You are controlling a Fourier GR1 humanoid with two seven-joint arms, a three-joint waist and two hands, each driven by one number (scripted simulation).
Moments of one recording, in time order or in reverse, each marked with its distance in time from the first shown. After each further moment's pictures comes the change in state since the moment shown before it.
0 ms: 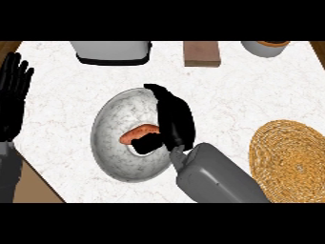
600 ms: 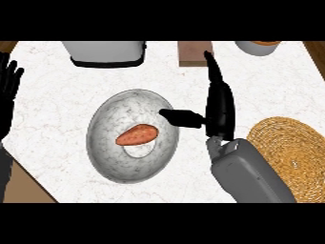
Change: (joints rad) left arm 0.002 0.034 0.037 0.012 0.016 -0.019 0.010; right arm 0.115 -0.093 -0.186 -0.117 -0.020 -0.282 -0.169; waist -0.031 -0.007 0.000
